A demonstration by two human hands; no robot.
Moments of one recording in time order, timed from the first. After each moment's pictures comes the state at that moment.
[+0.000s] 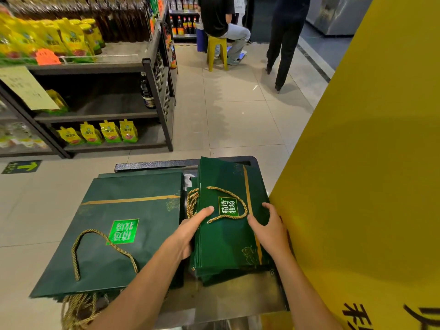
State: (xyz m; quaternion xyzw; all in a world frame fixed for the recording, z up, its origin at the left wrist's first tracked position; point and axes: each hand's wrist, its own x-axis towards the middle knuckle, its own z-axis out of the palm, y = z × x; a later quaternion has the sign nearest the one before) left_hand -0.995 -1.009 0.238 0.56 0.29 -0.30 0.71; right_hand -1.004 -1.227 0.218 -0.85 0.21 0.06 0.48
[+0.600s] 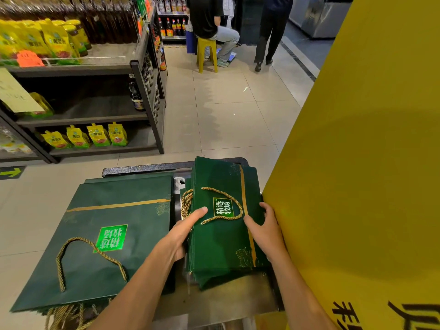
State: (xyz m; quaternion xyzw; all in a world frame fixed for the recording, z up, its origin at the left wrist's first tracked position) left_hand -0.987 -1.011 0.234 0.57 0.27 -0.32 0.71; right_hand -1.001 -1.235 0.221 -0.81 0.23 0.05 0.53
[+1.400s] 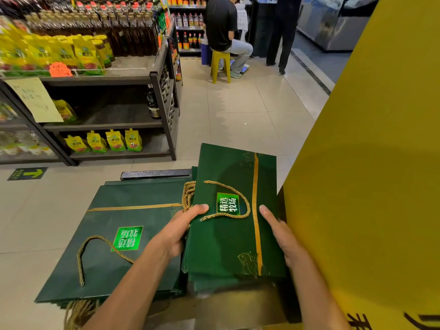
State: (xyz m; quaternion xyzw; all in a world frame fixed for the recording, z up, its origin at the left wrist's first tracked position) left_hand -0.992 -0.984 0.288 0.57 0.24 -0.27 0.74; right_hand -0.990 -1.248 0.240 -0.68 0.27 0.21 0.65
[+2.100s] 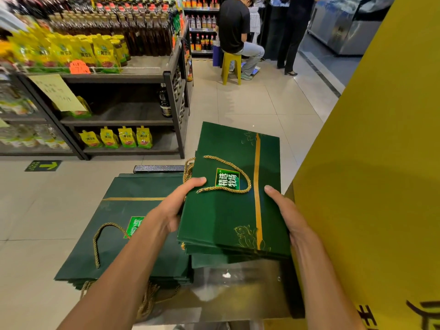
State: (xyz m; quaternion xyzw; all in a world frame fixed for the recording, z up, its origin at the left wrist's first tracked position) left_hand -0.982 -0.961 0.333 0.54 0.21 -0.28 0.77; right_hand -0.978 -1.232 0.298 -0.63 0.18 0.21 0.73
